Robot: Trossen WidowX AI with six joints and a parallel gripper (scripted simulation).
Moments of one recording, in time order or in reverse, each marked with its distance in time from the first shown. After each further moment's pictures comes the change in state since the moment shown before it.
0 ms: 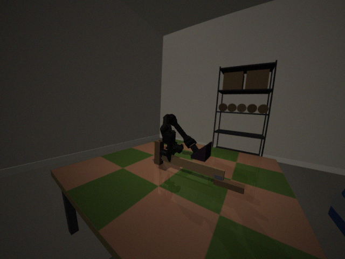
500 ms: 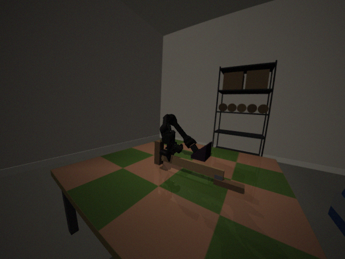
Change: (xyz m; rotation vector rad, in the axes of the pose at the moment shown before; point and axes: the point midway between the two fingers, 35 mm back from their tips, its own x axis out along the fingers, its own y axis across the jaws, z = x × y) arm 0.001 0.000 -0.002 -0.003 -0.003 0.002
